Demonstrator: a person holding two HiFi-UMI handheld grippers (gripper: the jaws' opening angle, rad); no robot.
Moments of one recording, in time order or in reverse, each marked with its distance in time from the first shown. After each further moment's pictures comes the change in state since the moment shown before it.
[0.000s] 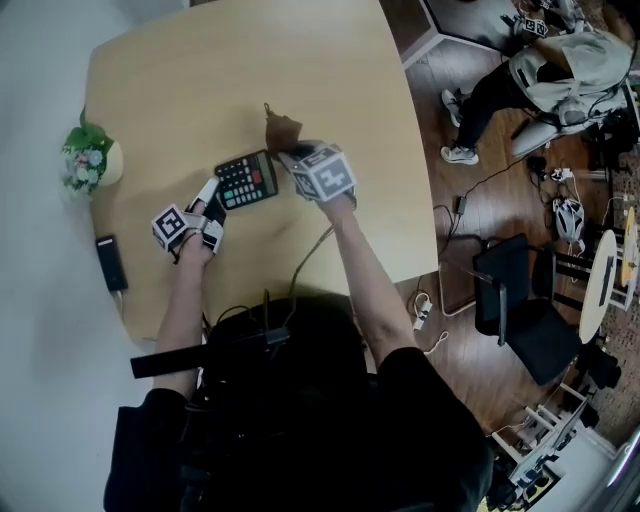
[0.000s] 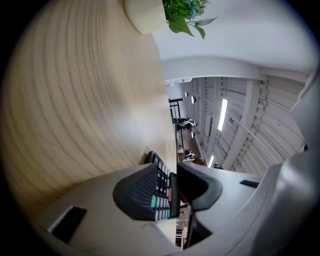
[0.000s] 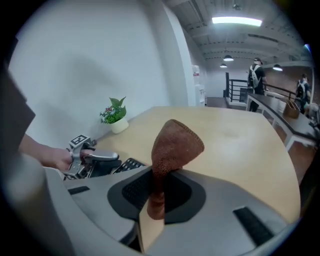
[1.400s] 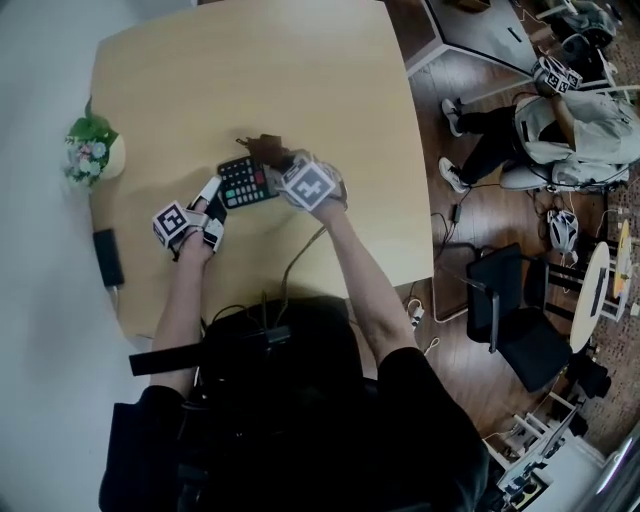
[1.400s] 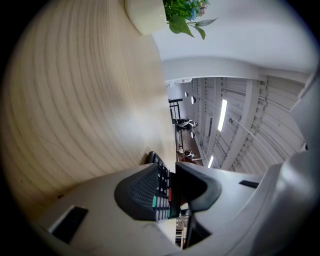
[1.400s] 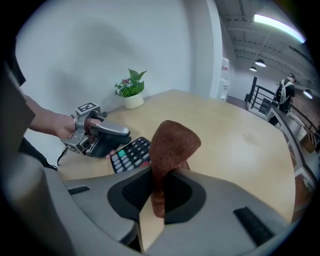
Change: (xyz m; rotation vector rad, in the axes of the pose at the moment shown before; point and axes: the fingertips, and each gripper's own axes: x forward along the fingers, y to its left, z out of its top) left arm 0.000 0.002 -0.002 -0.005 0.002 0.011; right arm 0.030 0.036 -0.027 -0.257 0.188 0.067
